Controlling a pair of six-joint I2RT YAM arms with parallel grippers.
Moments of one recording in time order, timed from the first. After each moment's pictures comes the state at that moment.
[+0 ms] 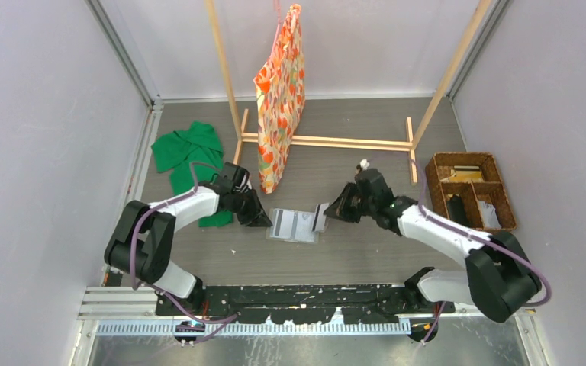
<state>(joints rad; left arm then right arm) -0.41 1.52 0.75 -0.35 0.44 -0.81 0.56 1.28 0.54 0.01 -0.27 0.98</state>
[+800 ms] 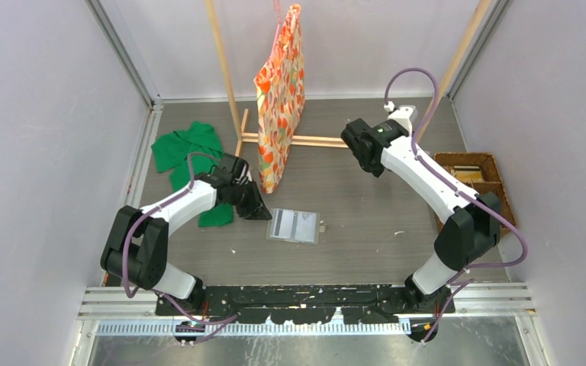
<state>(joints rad) -0.41 1.47 0.85 -0.48 0.43 -0.76 0.55 1.61 1.52 -1.41 1.13 0.91</state>
